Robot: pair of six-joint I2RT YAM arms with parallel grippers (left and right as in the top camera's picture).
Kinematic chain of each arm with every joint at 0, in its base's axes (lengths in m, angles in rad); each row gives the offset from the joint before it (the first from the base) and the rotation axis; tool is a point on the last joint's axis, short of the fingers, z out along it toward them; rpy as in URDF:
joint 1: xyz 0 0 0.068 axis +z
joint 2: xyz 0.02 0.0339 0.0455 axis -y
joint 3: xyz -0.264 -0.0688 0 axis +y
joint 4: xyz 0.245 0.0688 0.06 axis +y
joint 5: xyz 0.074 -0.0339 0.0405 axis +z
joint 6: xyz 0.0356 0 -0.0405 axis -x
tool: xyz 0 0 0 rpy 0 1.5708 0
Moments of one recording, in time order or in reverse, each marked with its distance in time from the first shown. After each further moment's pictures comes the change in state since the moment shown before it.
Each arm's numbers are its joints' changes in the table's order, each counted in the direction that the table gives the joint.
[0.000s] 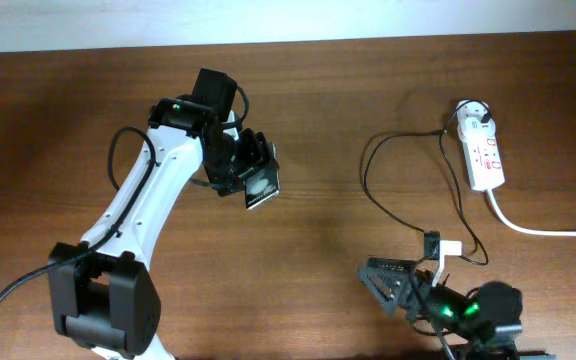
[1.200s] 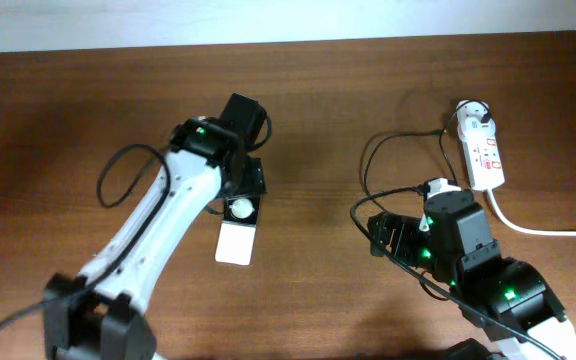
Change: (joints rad) left arm -0.141 0.119 0.088 0.098 0.629 -0.127; right arm 0.367 -0.736 -0.751 0.675 -0.954 0.343
